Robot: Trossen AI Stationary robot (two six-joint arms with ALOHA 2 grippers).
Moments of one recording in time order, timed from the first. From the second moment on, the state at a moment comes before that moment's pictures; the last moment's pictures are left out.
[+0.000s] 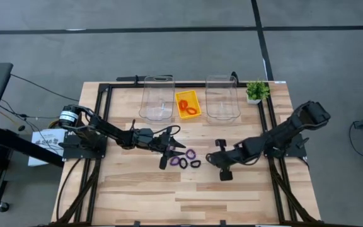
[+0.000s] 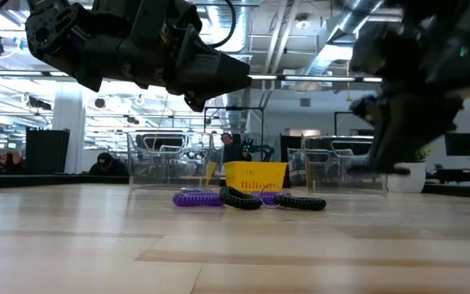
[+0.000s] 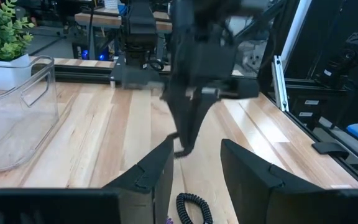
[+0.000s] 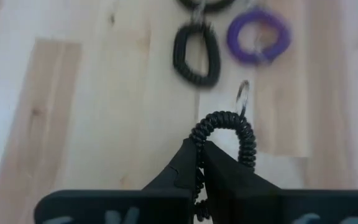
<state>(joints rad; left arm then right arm) -0.15 1.69 0.59 0.98 0.02 -0.06 0.41 1.49 0.70 -0.24 0.20 0.18</state>
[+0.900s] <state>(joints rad) -0.15 1.69 0.59 0.98 0.02 -0.06 0.45 1.29 0.72 -0.41 0.62 0.21</state>
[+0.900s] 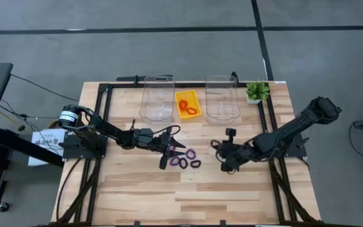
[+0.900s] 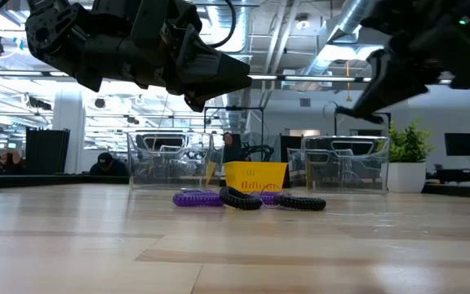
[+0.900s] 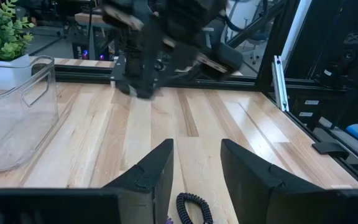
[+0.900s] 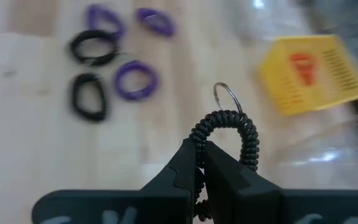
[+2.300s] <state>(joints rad) -0.14 1.69 0.59 0.97 0.02 -0.06 -0.70 1.44 0.74 -0.22 0.05 0.10</state>
